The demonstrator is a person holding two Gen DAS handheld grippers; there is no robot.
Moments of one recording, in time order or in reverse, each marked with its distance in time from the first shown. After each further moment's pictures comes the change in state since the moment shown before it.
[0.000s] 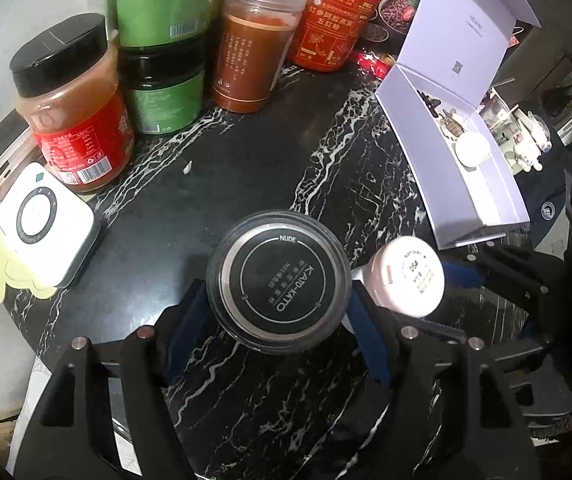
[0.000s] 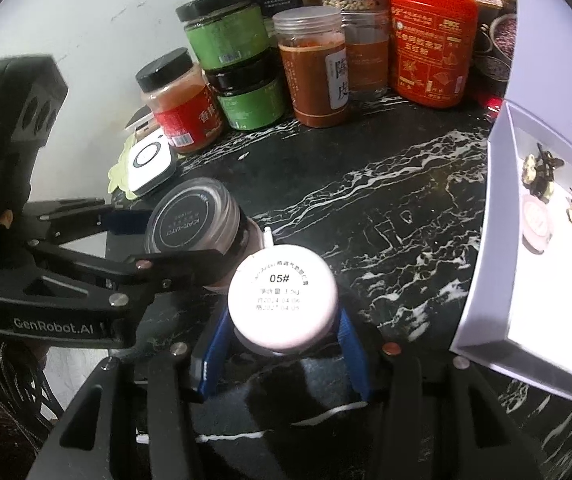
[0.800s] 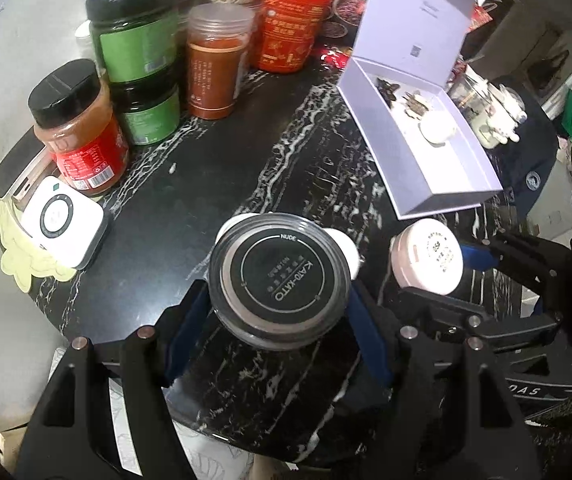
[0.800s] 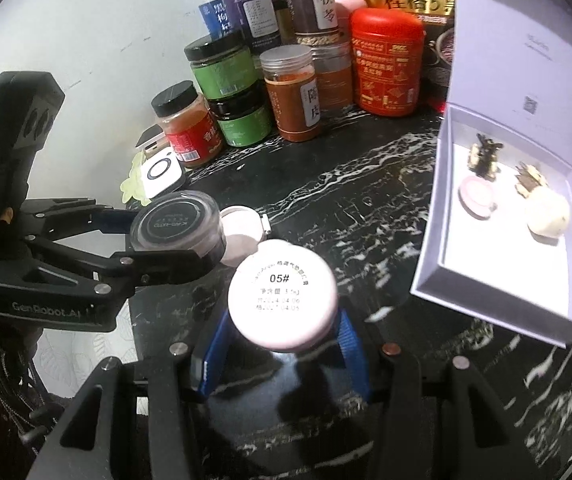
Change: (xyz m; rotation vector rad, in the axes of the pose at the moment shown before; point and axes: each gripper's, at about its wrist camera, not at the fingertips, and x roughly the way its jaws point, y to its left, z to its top) left arm -0.045 -0.031 -0.015 0.111 0.028 -0.003; right arm -0.066 0.007 -0.037 0.060 -0.067 -0.056
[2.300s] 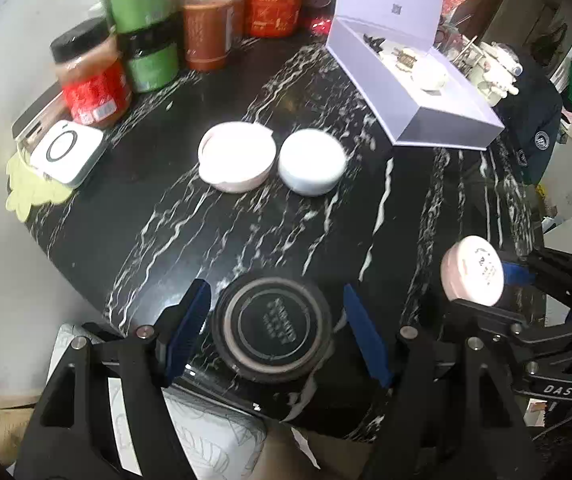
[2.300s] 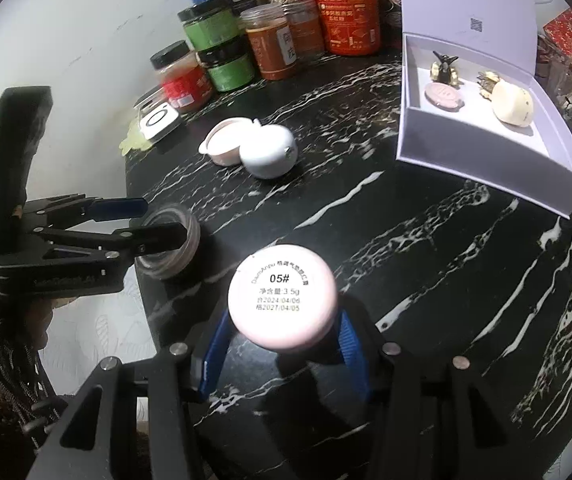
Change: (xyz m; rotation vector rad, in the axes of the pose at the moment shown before) left arm 0.009 -0.019 -0.086 0.042 -0.010 0.083; right arm -0.007 0.003 -0.098 0.099 0.046 -0.012
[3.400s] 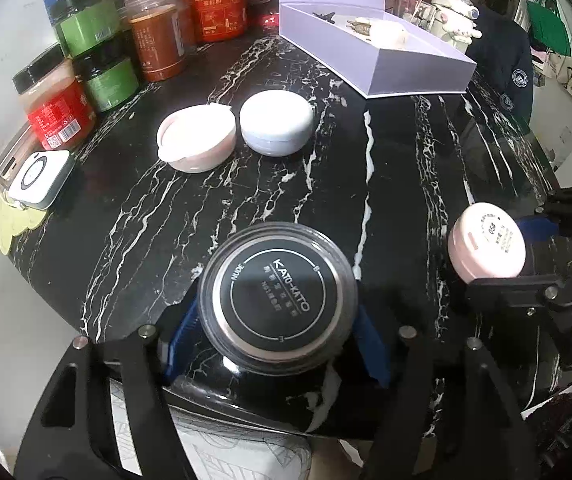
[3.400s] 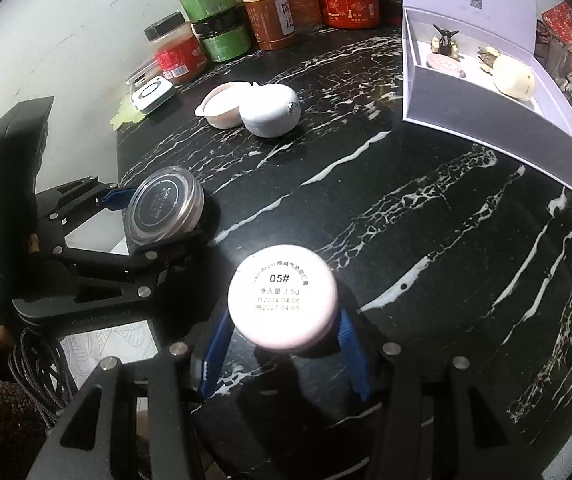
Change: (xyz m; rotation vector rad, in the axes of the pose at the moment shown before) left arm 0.028 -0.016 -0.034 0.237 -0.080 0.015; right arm 0.011 0.008 -0.015 0.014 0.054 -0.031
